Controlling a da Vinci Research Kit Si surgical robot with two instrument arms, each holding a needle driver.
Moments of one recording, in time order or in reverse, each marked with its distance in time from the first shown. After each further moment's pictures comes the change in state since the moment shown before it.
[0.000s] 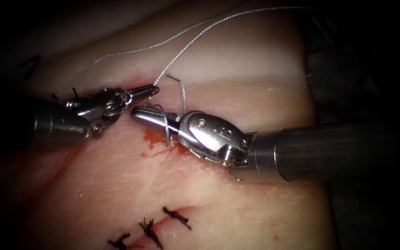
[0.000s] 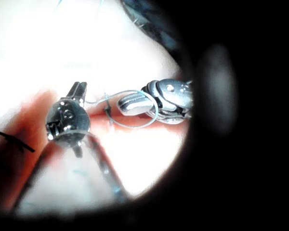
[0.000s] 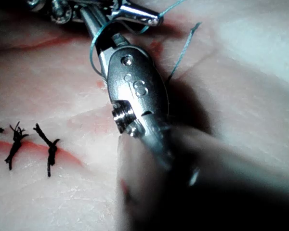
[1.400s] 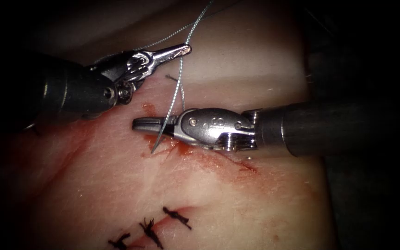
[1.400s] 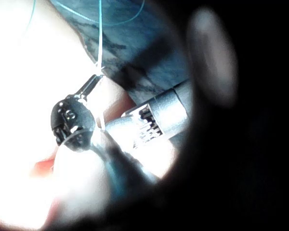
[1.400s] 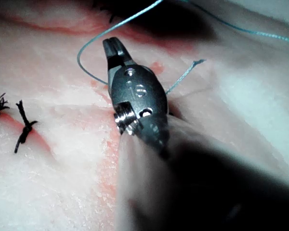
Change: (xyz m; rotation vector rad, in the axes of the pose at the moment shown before) right arm -0.001 0.000 -0.001 0.155 -0.287 -0.199; left arm 0.009 0.008 0.001 -0.446 0.327 -0.046
